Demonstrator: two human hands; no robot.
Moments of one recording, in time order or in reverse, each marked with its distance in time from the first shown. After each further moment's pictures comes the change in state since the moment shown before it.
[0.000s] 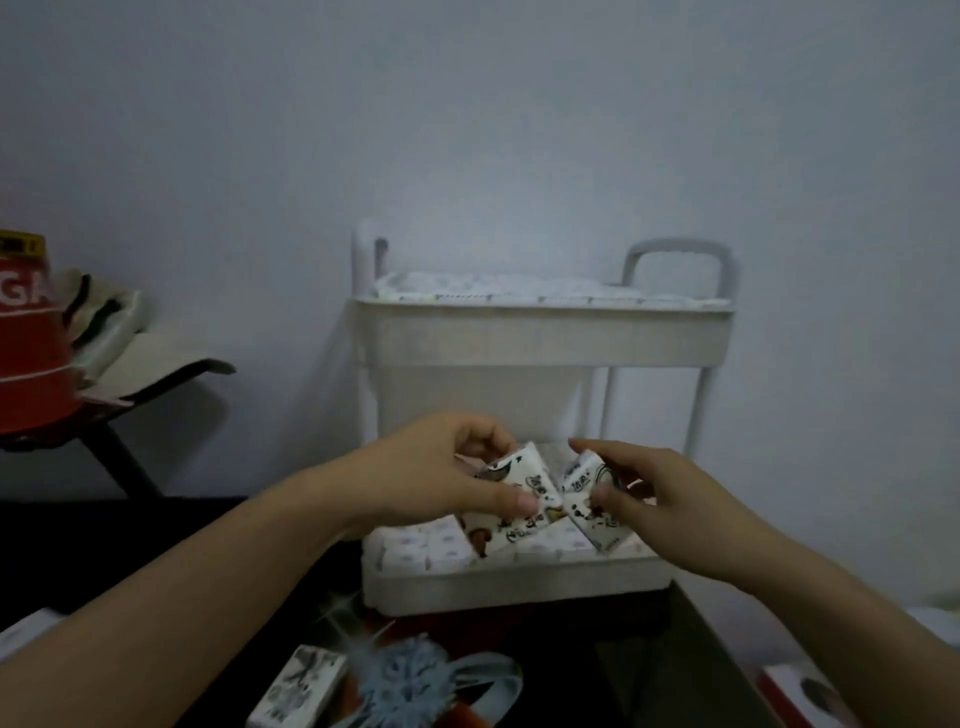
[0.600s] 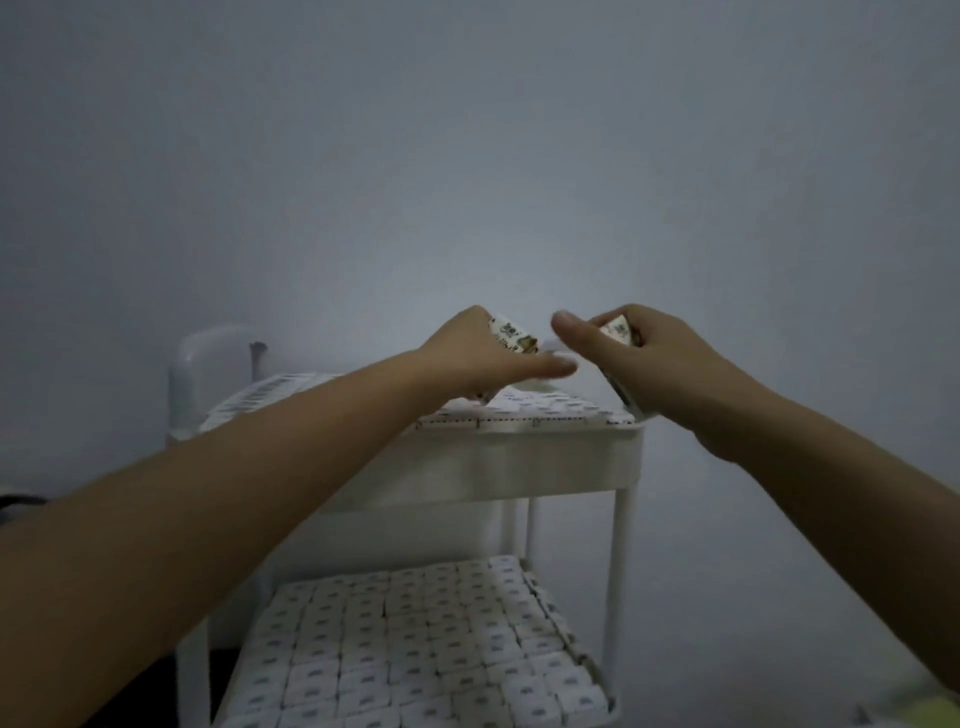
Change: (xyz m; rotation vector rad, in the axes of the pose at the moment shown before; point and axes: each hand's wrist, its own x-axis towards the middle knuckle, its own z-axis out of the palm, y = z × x) left_hand 0.214 0.106 -0.025 0.198 0.347 0.137; right_hand 0.099 -0.007 -0.151 0.156 0.406 0.065
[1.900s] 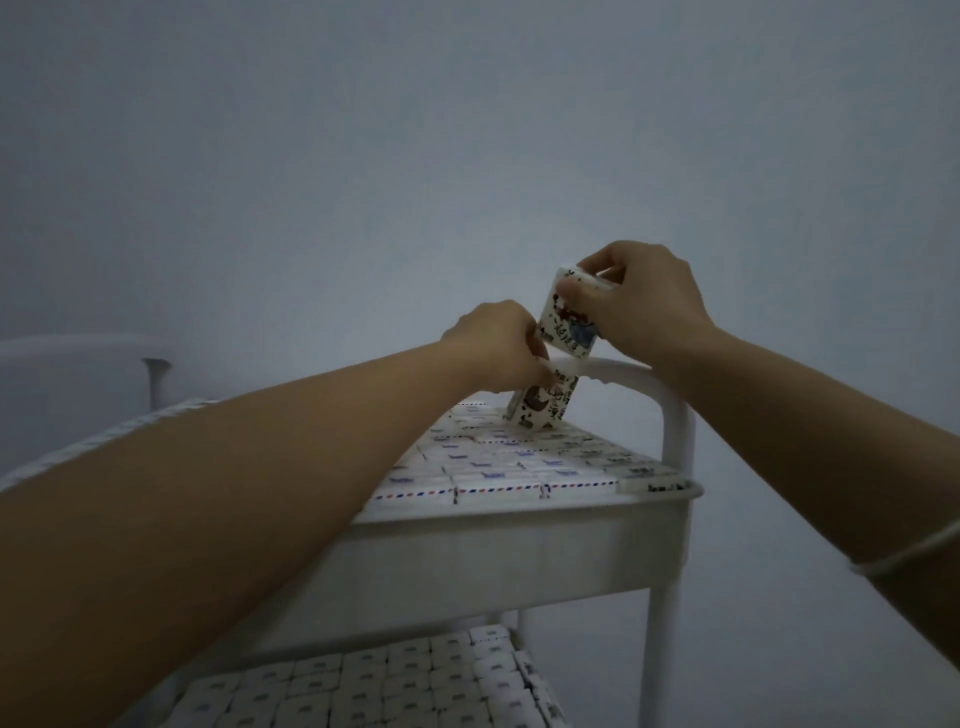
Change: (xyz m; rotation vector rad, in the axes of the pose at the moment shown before) left_hand 0.117 -0.021 0.030 0.445 0.010 0.147; right_hand 0.132 0.029 0.020 -0.222 0.316 -0.093
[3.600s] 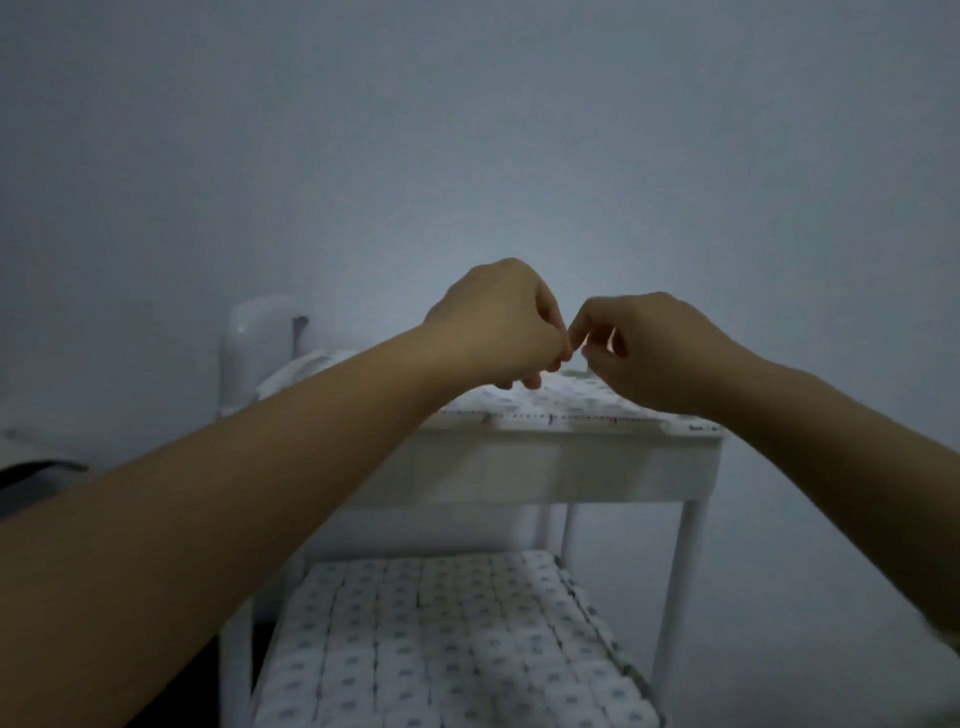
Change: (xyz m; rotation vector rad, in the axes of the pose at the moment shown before) left_hand -0.156 0.018 -0.080 -0.226 0.057 -0.097; right_hand -0.080 -0.047 -0.009 -0.403 -0.420 -0.377
